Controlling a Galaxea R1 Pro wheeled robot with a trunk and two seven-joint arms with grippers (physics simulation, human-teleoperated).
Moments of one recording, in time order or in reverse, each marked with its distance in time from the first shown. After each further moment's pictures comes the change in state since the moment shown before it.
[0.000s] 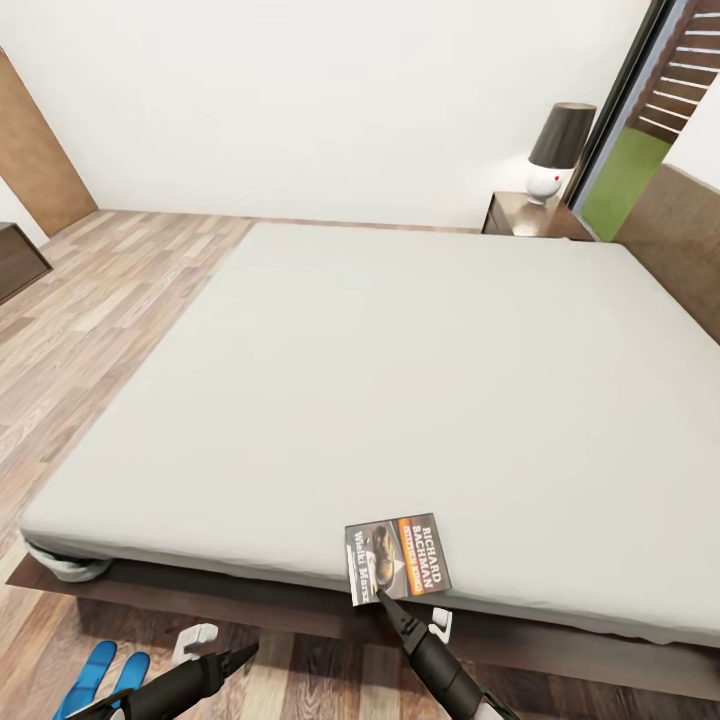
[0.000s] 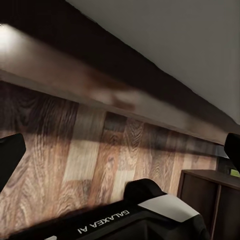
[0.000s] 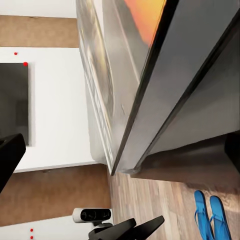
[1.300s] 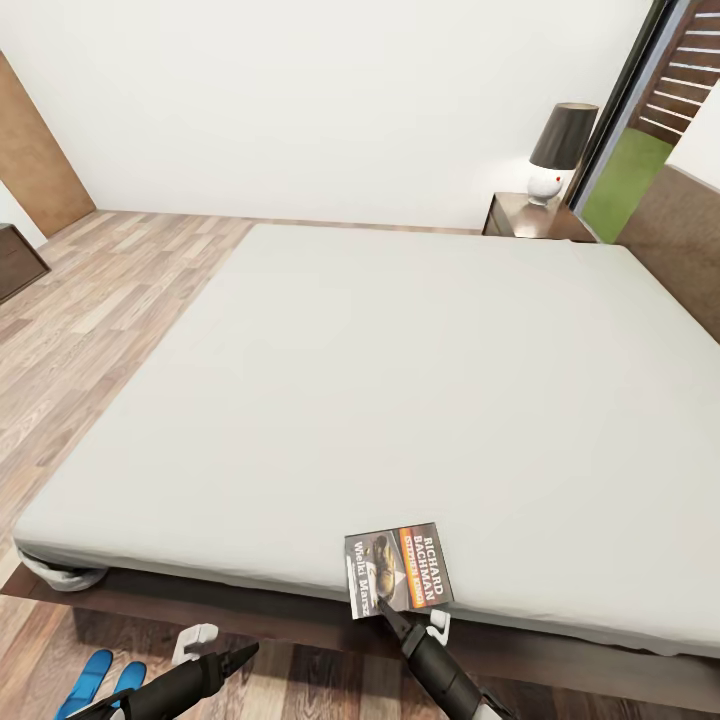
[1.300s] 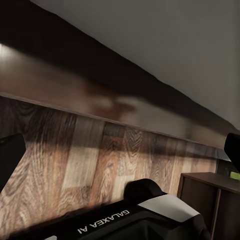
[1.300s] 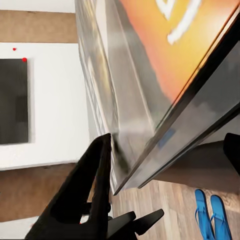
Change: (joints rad) left arm 0.000 0.000 0.000 0.000 0.000 0.000 0.000; right arm 0.001 0.000 0.014 0.001 0.007 0.006 -0.001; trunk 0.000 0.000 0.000
